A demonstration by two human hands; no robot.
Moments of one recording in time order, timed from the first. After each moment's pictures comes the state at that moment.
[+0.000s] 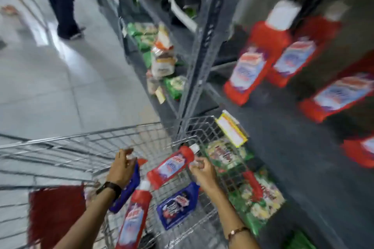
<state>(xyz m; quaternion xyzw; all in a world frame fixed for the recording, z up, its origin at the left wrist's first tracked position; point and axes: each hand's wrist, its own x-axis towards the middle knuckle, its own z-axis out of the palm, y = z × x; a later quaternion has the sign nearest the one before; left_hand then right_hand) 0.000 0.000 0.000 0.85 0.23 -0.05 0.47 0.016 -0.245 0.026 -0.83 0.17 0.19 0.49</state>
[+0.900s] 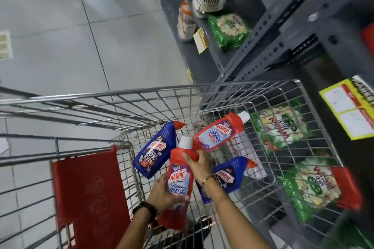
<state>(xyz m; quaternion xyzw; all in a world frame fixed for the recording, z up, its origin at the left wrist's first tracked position) -0.098 0.010 -0.150 0.68 0.27 -0.37 0.57 -0.011 -0.112 -0.152 -0.80 0.20 0.34 0.45</state>
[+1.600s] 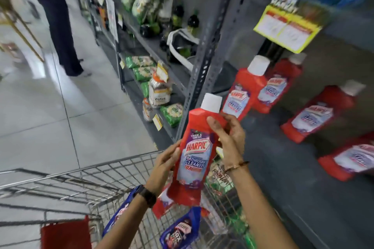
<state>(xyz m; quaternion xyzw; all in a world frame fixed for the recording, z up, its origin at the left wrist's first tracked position) 0.029 -0.061 0.141 0.58 -0.02 -0.09 0.81 0.068 -0.205 0.227 -0.68 0.02 -0.14 0.72</state>
